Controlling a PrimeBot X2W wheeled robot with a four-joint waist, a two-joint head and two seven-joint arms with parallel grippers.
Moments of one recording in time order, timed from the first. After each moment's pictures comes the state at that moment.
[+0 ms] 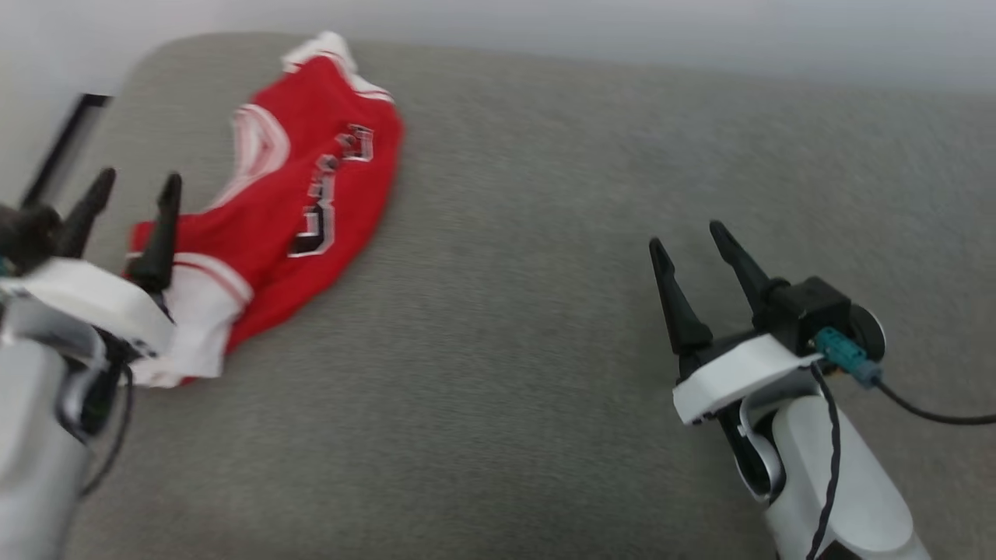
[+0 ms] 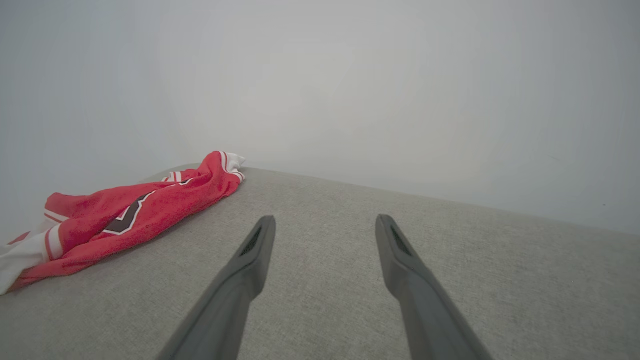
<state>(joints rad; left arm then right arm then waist) -0.55 0.54 -0.30 0.52 -0.58 -0.13 -0.22 -0.39 -0.05 0.18 0.43 0.17 0.13 -0.26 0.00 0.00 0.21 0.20</state>
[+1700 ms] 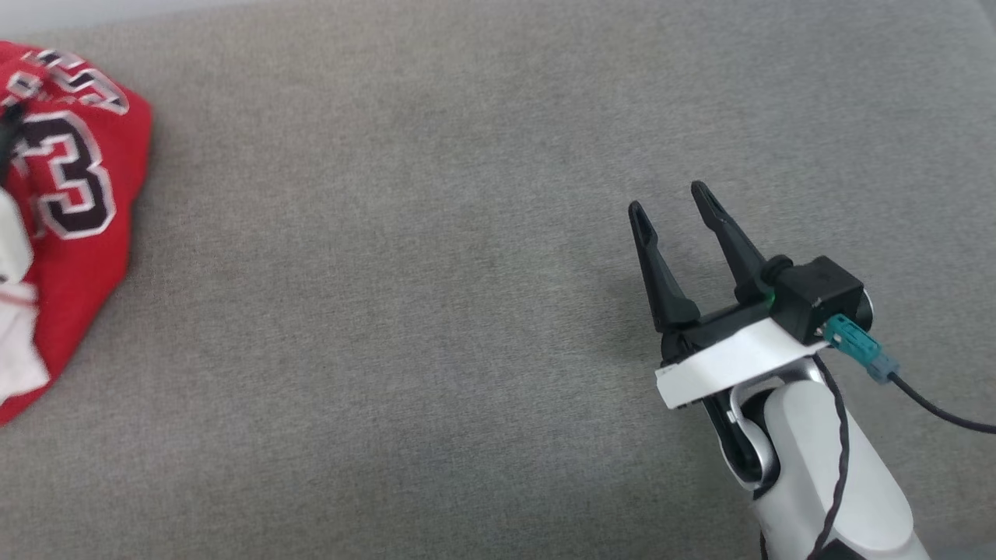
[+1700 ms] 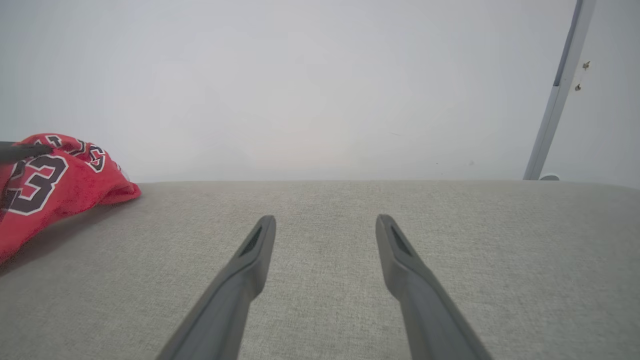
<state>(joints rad) -1.06 0.90 -1.04 0.77 -0.98 -0.13 -0.18 -0.41 -0.05 0.24 0.29 0.26 0.13 -0.26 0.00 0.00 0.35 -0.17</state>
